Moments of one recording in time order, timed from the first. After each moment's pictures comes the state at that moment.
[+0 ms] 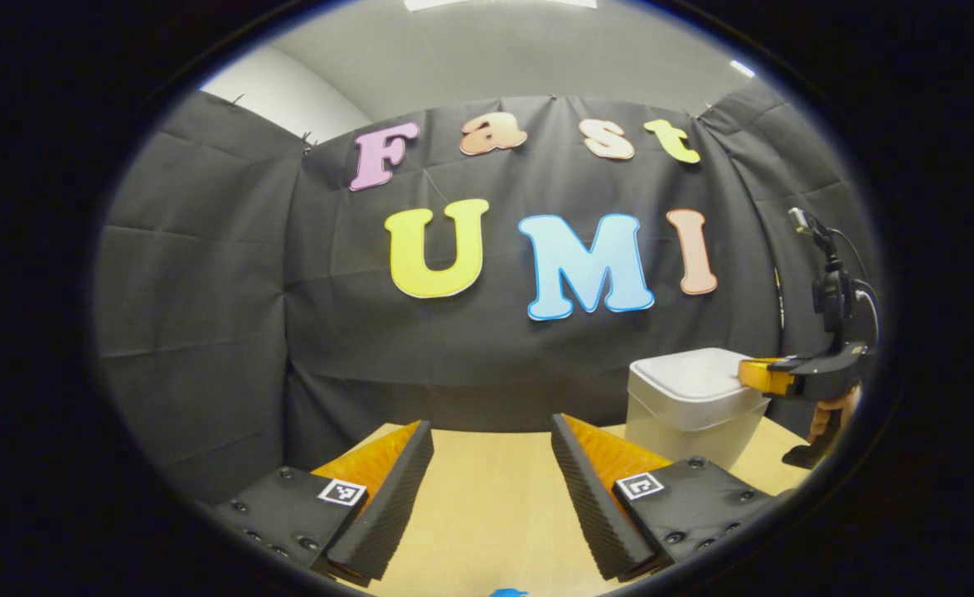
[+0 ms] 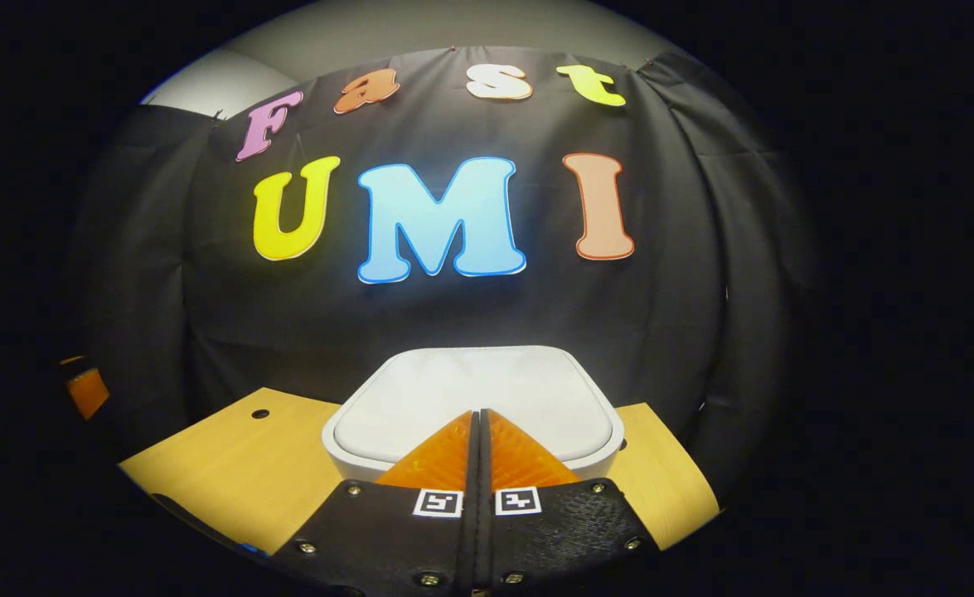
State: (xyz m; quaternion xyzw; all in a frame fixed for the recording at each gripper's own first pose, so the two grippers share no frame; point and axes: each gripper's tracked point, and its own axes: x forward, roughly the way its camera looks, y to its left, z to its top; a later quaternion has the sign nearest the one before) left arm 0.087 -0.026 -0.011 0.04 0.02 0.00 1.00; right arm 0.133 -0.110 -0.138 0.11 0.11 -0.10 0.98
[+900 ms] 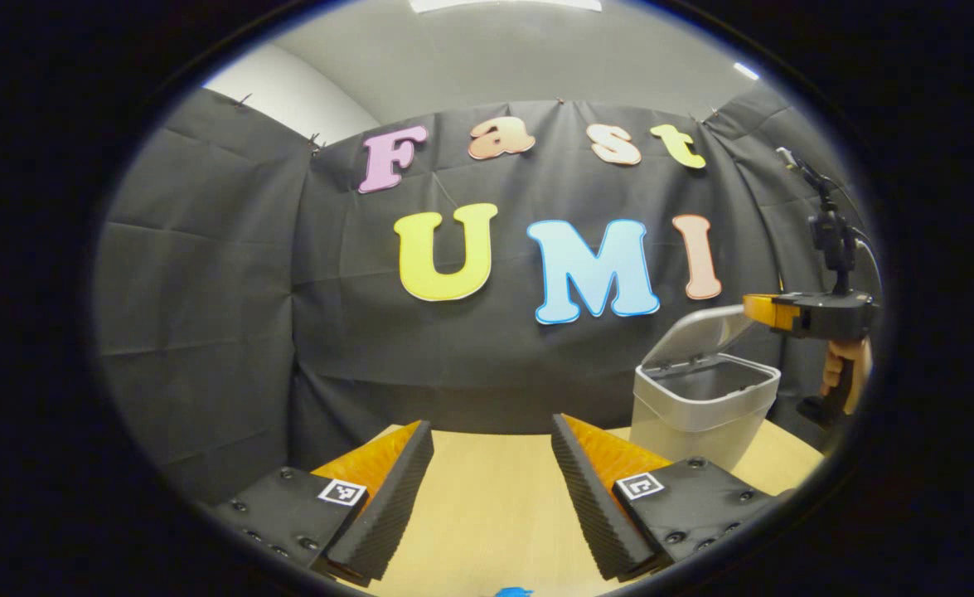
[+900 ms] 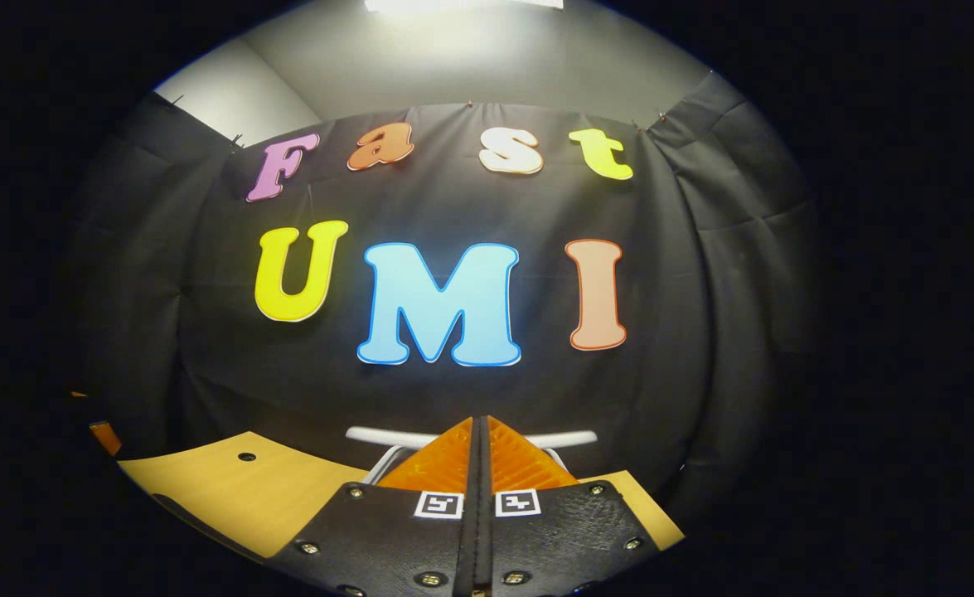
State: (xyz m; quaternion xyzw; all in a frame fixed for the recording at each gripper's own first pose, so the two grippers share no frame) left arm 0.078 -0.012 -0.007 0.03 0.01 0.01 1.00; right arm 0.138 -0.123 -0.038 0.04 -0.01 -0.13 0.99
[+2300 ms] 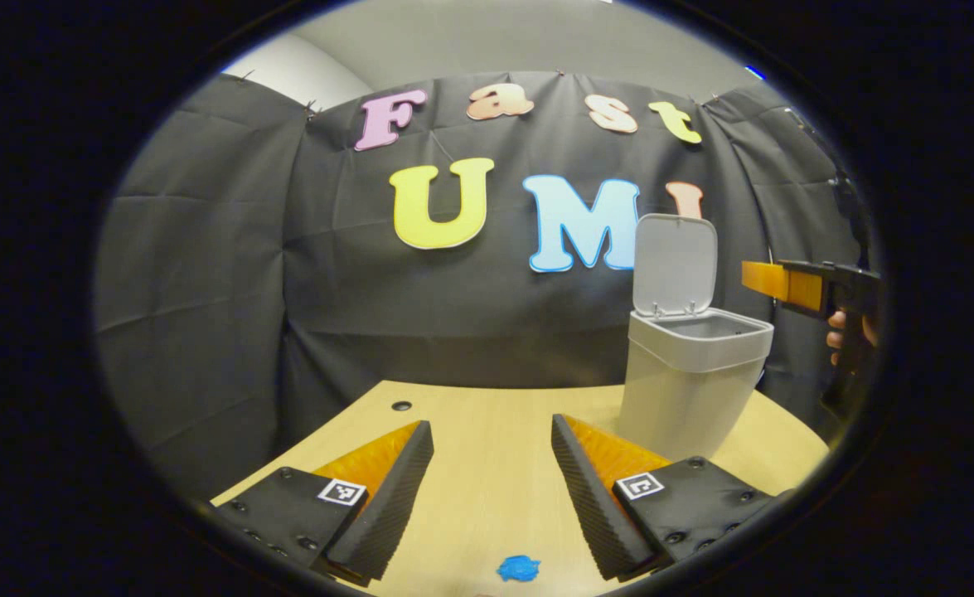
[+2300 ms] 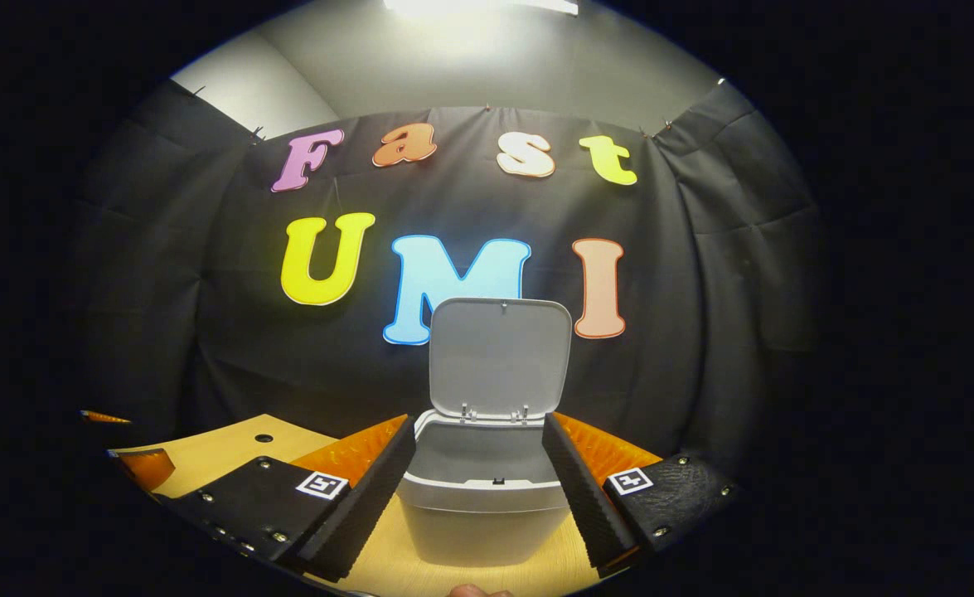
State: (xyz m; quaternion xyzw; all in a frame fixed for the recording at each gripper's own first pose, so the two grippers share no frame) left arm 0.058 0.005 -0.096 0.02 0.08 -0.01 1.00; right arm 0.079 -0.070 -0.059 0.03 0.00 -0.13 0.99
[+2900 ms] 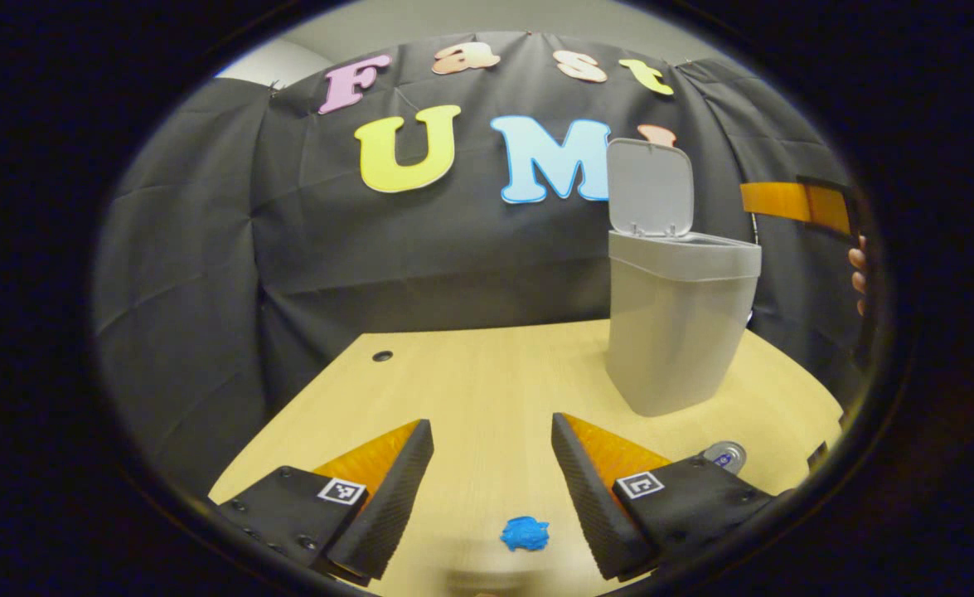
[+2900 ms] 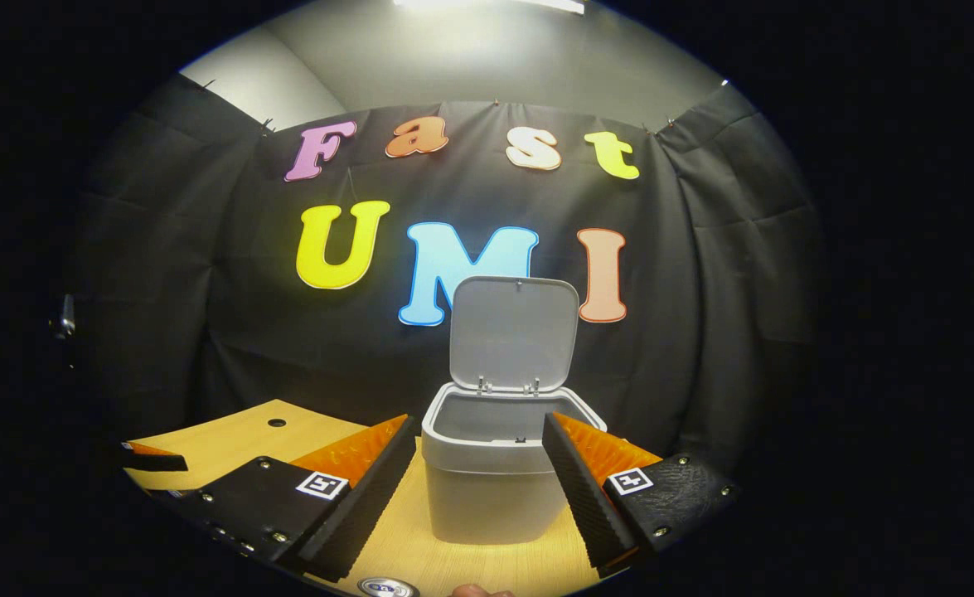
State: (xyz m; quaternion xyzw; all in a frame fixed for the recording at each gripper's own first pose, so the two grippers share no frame) left arm 0.049 -0.006 -0.193 0.05 0.18 -0.06 0.98; right arm 0.040 -0.033 -0.082 0.02 0.03 -0.12 0.99
